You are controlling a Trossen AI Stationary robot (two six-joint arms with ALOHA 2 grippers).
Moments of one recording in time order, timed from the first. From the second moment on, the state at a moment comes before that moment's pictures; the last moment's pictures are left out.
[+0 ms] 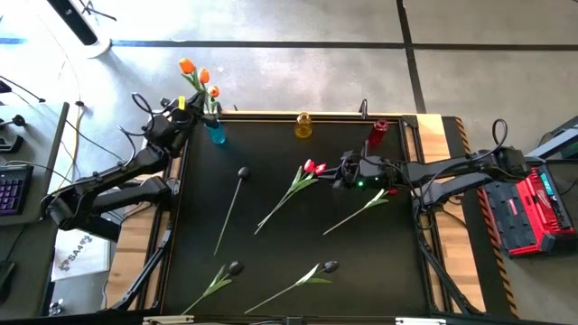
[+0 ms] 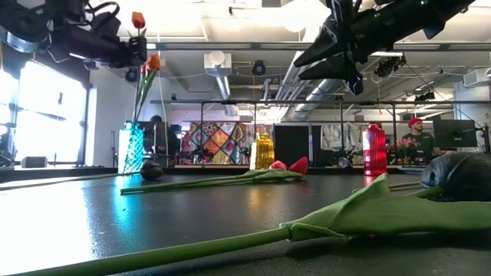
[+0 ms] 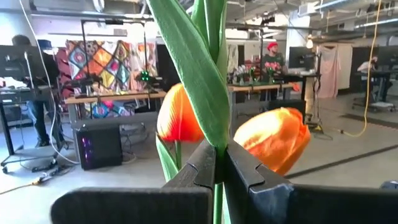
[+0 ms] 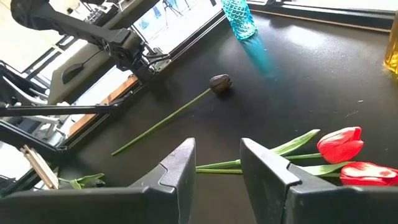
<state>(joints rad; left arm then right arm) 0.79 0.77 0.37 0.57 -0.41 0.10 0.00 1.17 0.63 0.16 0.21 0.65</state>
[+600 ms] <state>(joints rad) 0.79 0.81 0.37 0.35 -0.41 -0.09 0.00 1.17 0.63 0.15 0.20 0.67</state>
